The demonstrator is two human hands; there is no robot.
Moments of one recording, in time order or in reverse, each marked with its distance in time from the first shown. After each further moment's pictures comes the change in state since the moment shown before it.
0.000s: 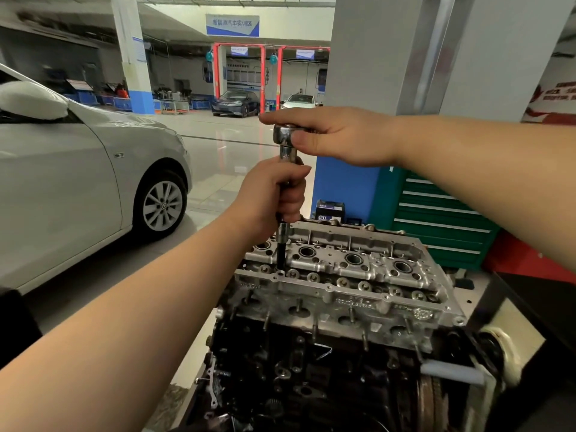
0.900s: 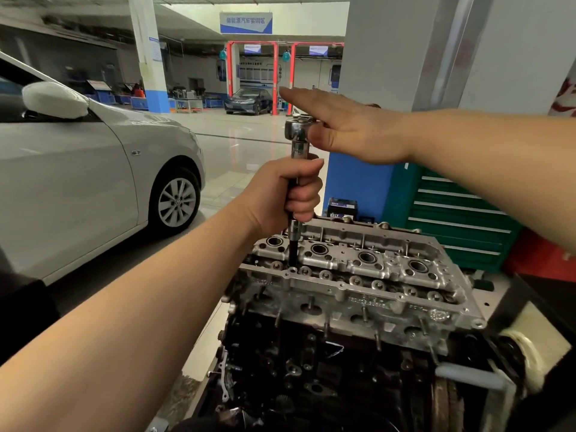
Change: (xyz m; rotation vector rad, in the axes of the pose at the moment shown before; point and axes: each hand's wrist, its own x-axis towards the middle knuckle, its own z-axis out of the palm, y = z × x) left_hand -0.001 0.005 -0.010 -0.016 -0.194 -0.114; right_hand 0.011 0.021 0.004 -0.186 0.066 -0.126
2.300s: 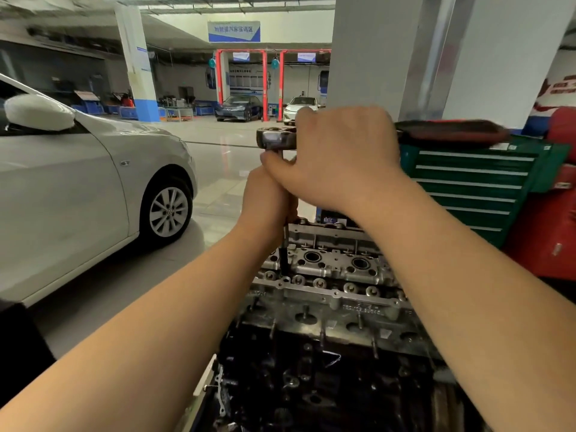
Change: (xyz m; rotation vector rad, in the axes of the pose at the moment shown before) left_hand 0.018 -0.013 0.017 0.257 0.645 0.278; right_hand -0.003 -0.096 0.026 -0.696 0.491 0.544
